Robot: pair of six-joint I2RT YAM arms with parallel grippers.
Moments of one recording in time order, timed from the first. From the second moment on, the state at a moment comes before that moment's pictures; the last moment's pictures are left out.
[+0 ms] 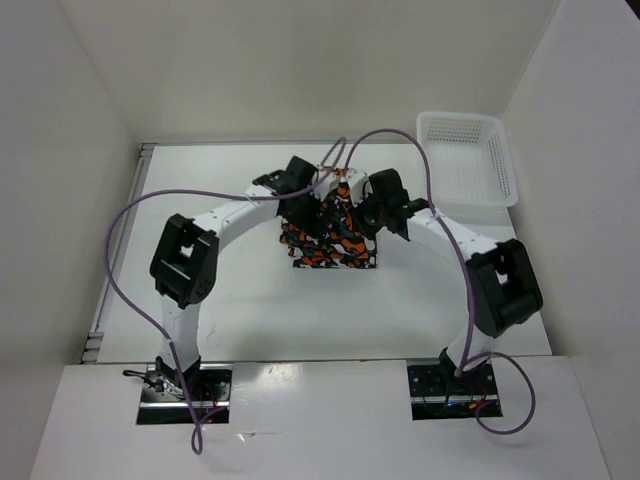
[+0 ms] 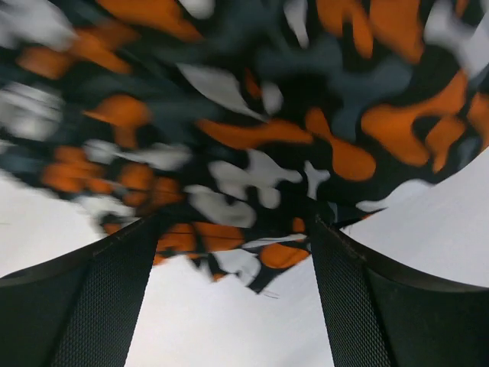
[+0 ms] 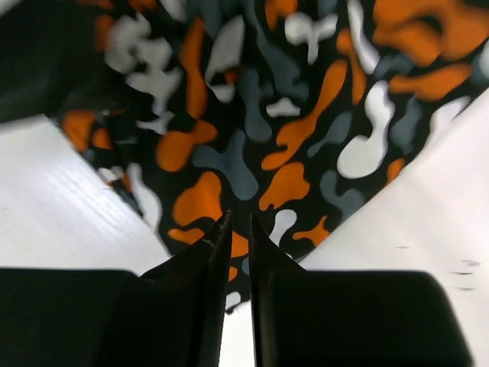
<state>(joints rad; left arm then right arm) -0.52 2.00 1.64 -0.61 0.13 0.07 0.44 1.61 1.12 -0.26 -0.24 -0.27</state>
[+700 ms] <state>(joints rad) -0.53 1.98 1.48 -0.62 0.09 0.07 0.35 1.79 1.32 -0.35 -0.20 -0.18</state>
